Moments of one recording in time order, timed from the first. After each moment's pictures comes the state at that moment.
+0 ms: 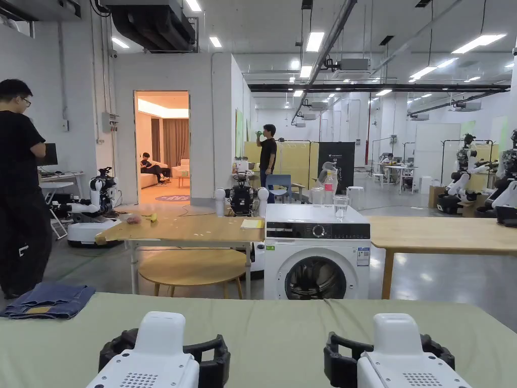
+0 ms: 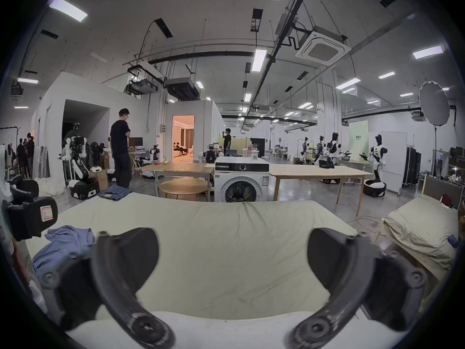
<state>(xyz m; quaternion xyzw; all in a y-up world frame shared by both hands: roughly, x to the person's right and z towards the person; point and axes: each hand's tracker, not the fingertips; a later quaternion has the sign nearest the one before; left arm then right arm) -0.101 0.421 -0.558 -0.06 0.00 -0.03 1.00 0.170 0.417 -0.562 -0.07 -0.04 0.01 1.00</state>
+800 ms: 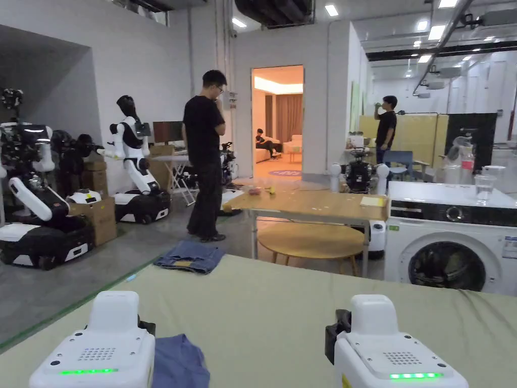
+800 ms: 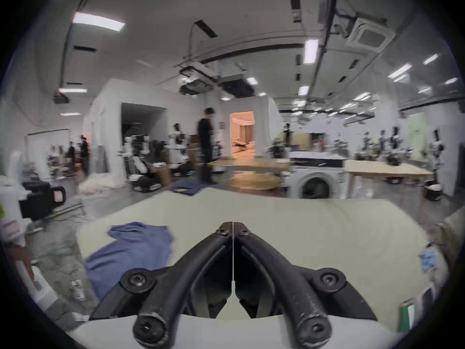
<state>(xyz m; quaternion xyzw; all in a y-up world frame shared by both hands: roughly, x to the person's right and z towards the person) -0.323 0.405 -0.471 -0.11 0.28 -0.02 0.95 -0.041 0.402 -0.579 -0.10 0.22 -0.02 0.97</state>
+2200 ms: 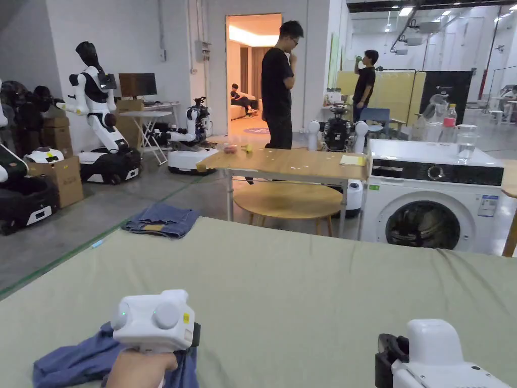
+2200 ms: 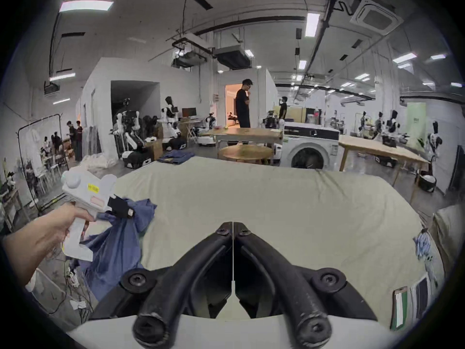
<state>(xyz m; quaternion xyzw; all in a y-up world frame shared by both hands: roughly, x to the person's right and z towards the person) -0.332 0.292 -0.747 -0.42 0.04 0.08 0.90 0.045 0.353 -0.602 -0.17 0.14 0.00 0.98</state>
